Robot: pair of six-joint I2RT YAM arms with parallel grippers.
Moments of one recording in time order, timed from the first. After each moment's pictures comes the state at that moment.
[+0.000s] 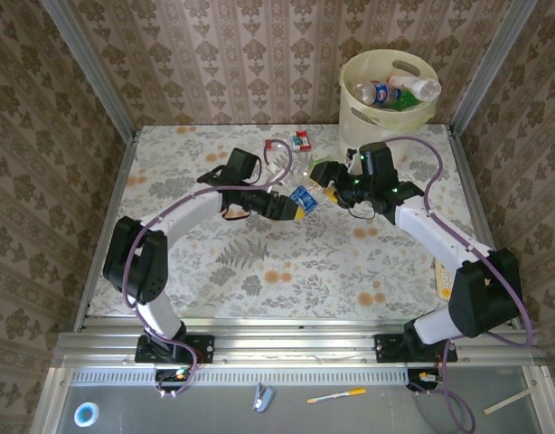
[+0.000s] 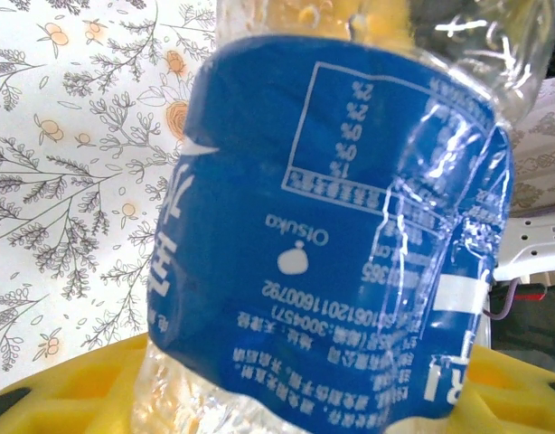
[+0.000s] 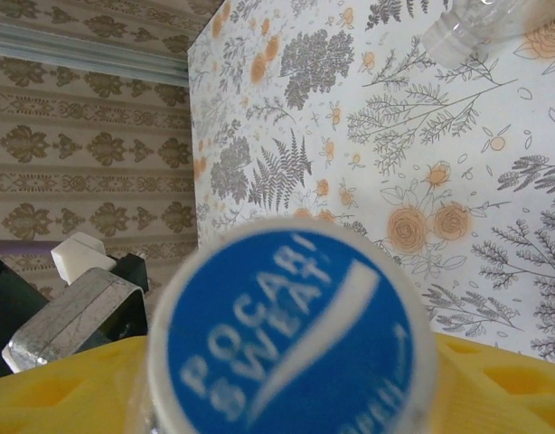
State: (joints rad) left arm -0.56 1.72 1.28 -0.49 0.98 -0.16; right arm 0.33 1.45 1.11 -0.25 -0.48 0.97
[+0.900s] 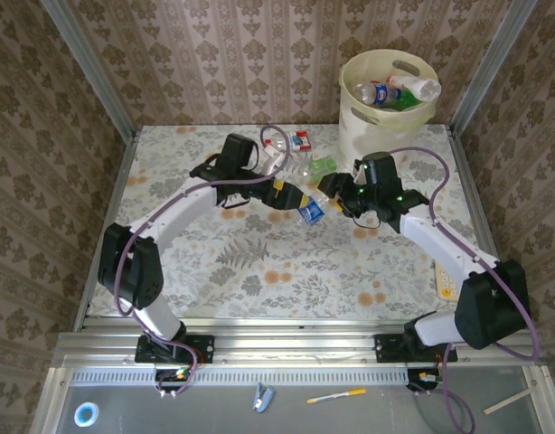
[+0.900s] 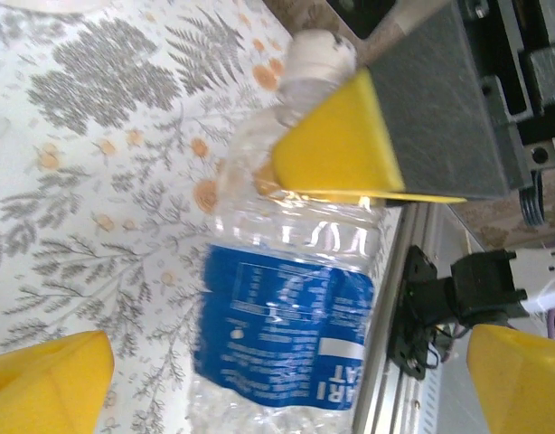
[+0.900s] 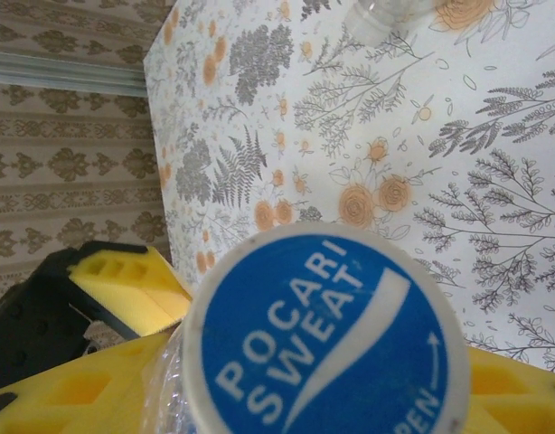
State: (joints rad) left arm -0.55 1.67 1.38 -0.47 0.87 -0.13; right arm 0.32 1.37 1.04 -0.32 -0.42 1.00
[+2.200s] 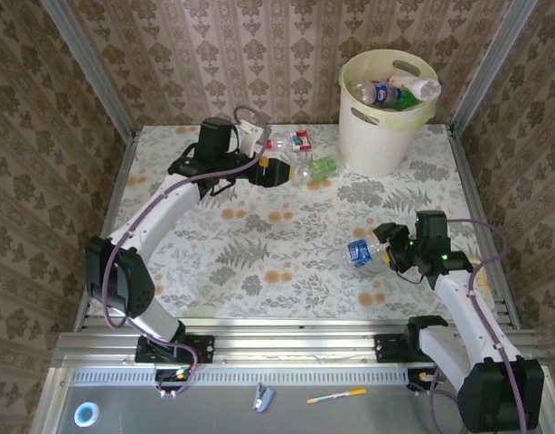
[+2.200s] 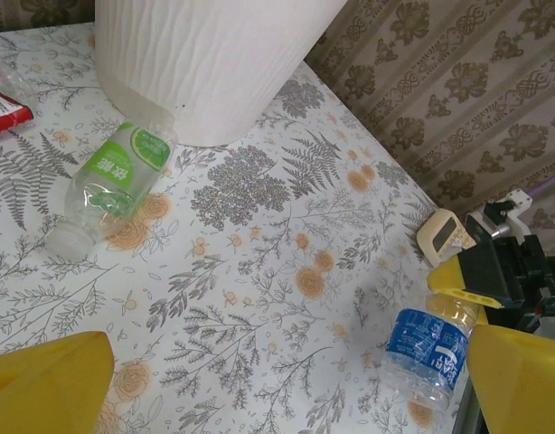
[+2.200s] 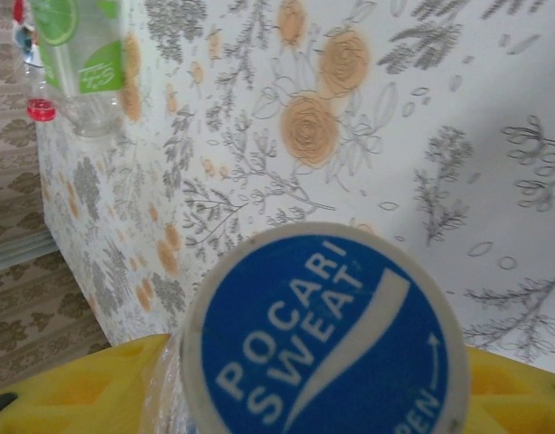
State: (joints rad) left arm -0.48 1.59 1.43 -0.42 0.67 -0.17; right arm -0.01 0.86 0.54 -0.55 -0.37 1.12
